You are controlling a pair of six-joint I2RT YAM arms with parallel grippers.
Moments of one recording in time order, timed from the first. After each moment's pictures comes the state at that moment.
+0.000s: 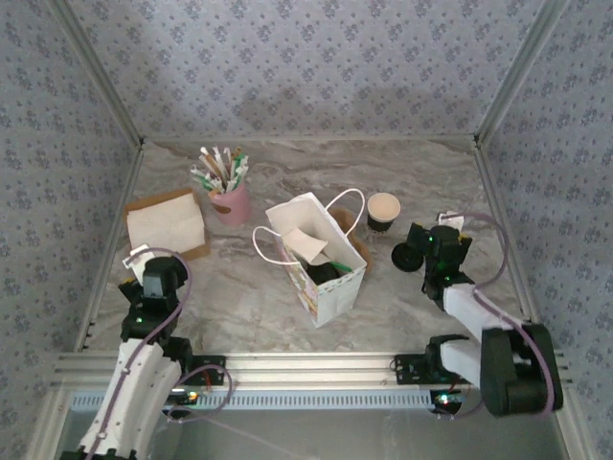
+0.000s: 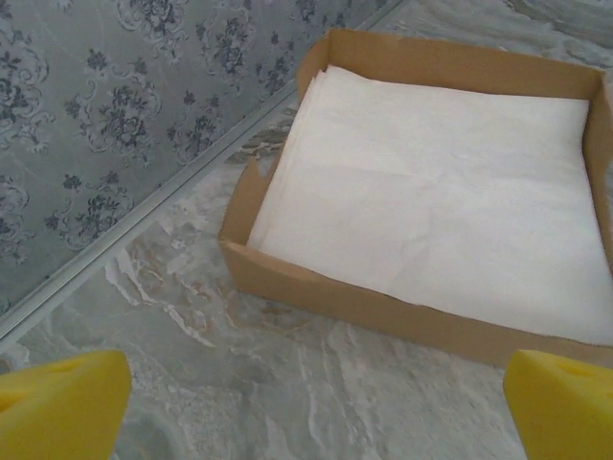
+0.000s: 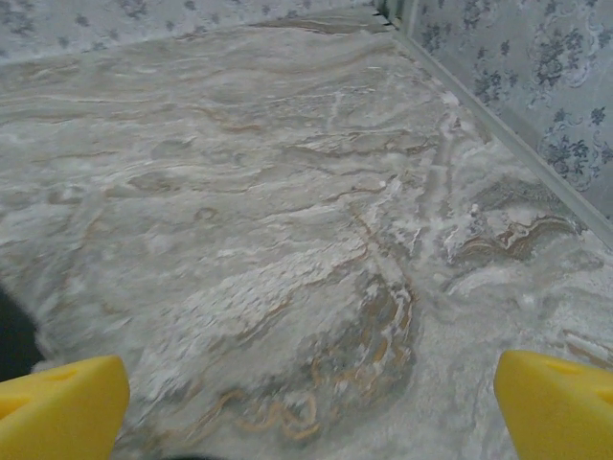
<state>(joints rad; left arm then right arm) -0.09 0.45 0.29 -0.43 -0.58 -0.39 0.08 1.15 0.32 0.36 0.37 0.18</state>
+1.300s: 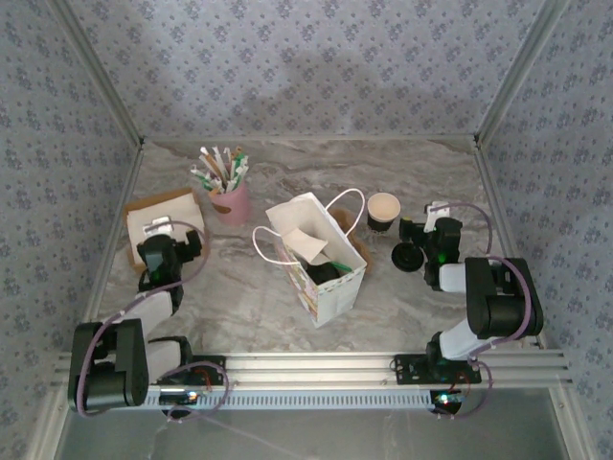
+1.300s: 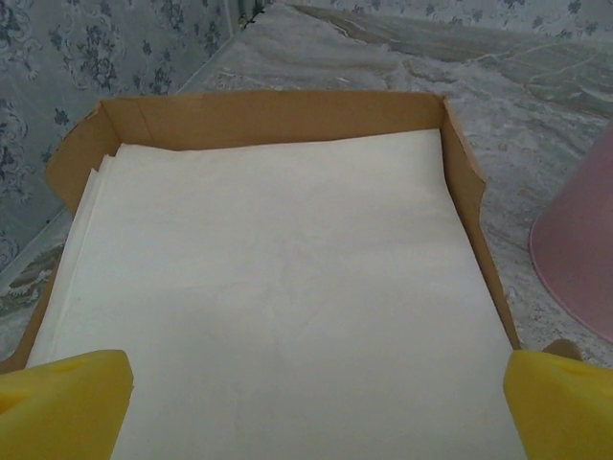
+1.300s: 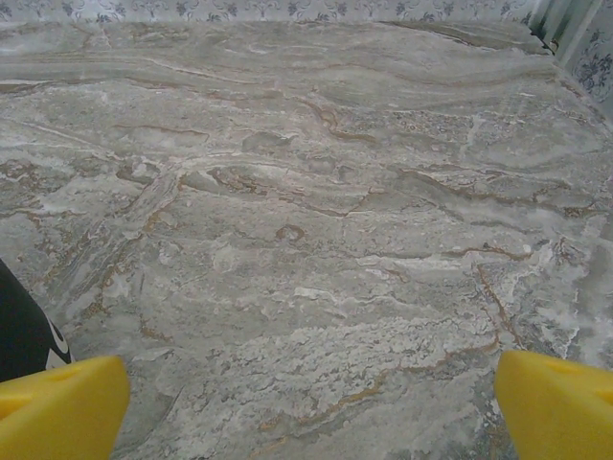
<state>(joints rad) 0.06 1.14 0.24 0.48 -0.21 -0.12 -0.03 1.53 0.37 0.75 0.03 -0.03</state>
